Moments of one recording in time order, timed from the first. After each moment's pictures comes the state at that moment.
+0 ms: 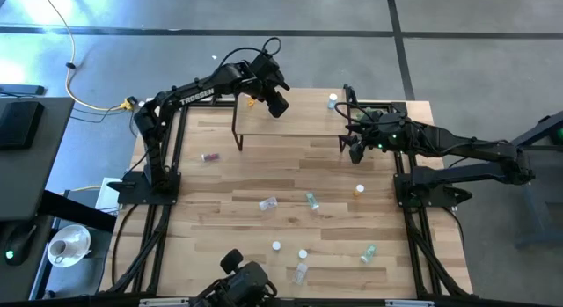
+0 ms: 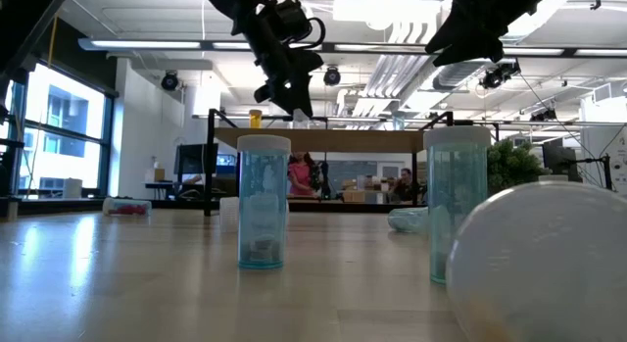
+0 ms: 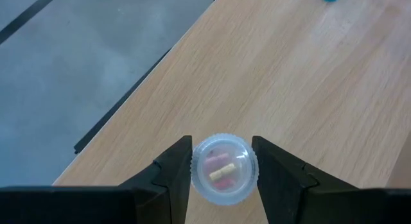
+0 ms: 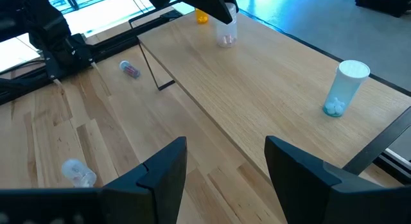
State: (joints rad) left arm 0.70 1.91 1.77 -0.80 0.01 -0.05; right arm -0.21 0.86 0.83 -0.47 0.26 0.29
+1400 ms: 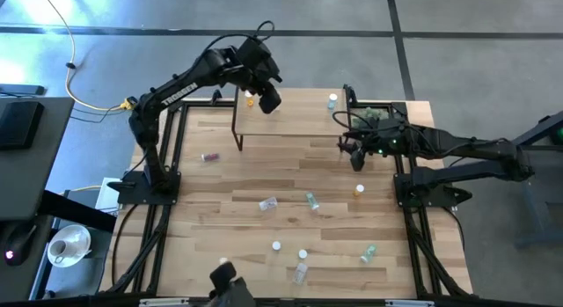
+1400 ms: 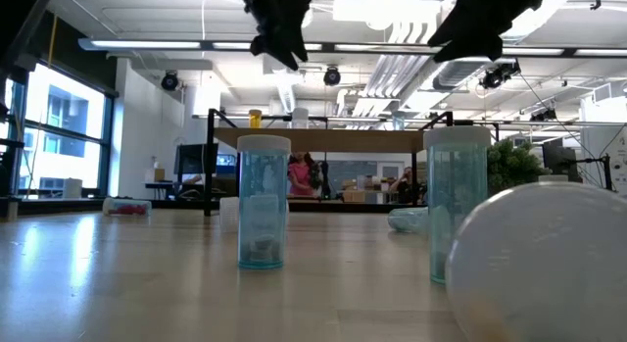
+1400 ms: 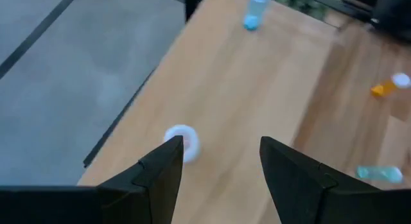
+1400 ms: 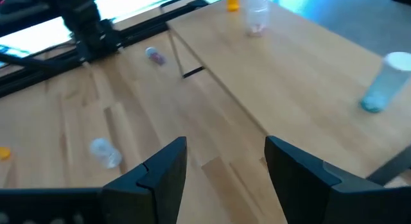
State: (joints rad) left arm 0.65 1.84 2.05 -1.10 0.04 0.04; right arm -0.14 0.86 0.83 -0.48 0.22 0.29
